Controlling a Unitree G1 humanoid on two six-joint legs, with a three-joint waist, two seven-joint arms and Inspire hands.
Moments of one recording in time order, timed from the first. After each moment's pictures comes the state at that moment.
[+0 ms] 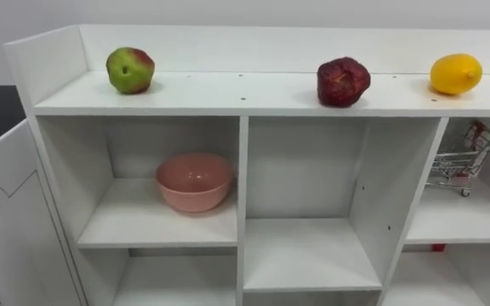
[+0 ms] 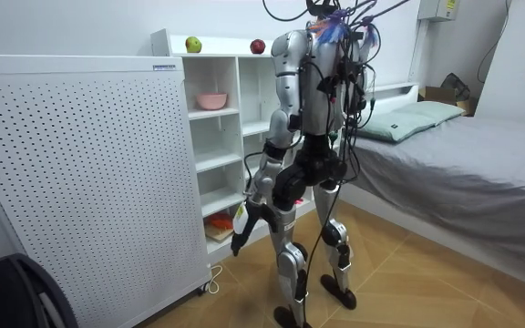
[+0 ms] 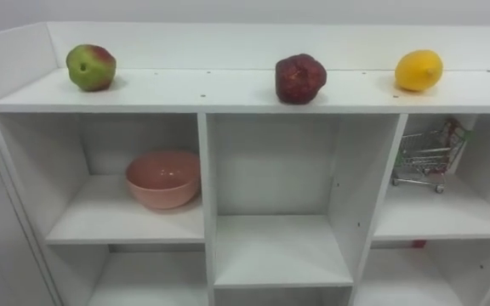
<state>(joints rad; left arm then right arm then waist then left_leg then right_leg) 0.27 0.18 0.10 1.04 0.52 0.12 0.11 0.09 -0.22 -0.23 0.22 0.18 -0.01 -0.54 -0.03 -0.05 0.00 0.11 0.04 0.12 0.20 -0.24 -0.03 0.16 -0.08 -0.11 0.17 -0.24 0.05</state>
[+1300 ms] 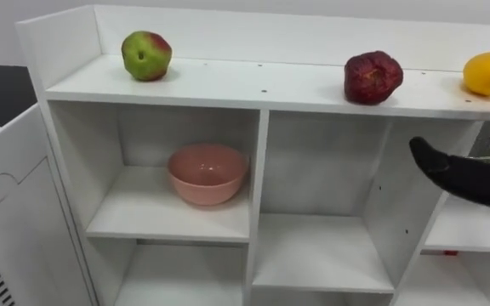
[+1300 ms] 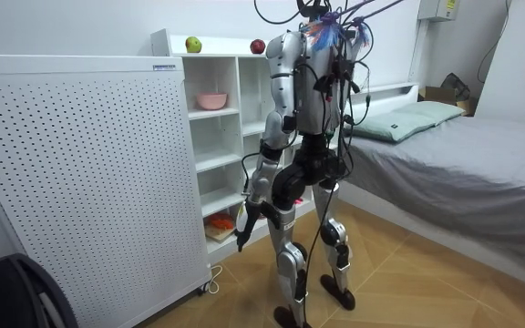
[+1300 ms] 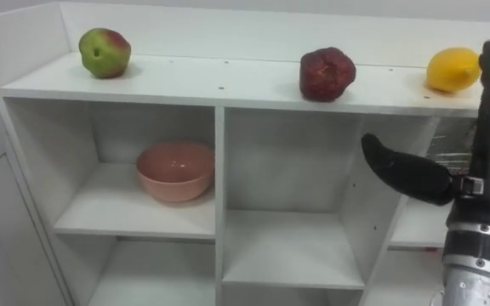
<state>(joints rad) 0.23 0.23 0.01 1.03 0.52 0.06 0.01 -0.24 -0.40 -0.13 -0.14 -0.09 -0.11 -0.46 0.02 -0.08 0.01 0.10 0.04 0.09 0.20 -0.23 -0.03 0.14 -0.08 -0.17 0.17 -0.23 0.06</state>
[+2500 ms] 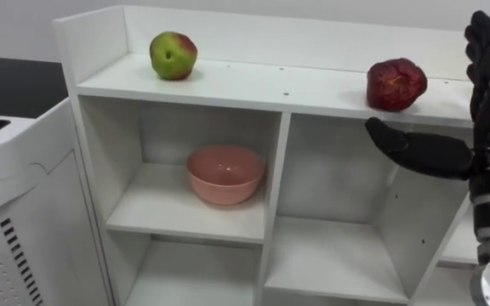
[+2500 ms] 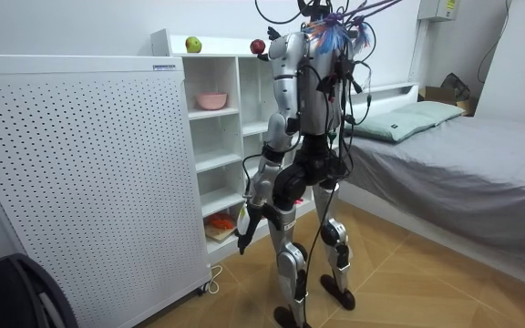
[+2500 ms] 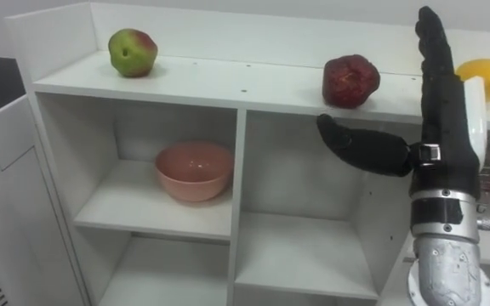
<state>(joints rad) 0.21 0.24 0.02 1.04 0.52 0.06 0.00 -0.33 -0.42 -0.06 -0.08 -0.04 -0.08 -0.34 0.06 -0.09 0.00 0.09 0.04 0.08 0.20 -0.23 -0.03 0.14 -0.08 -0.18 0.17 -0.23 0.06</state>
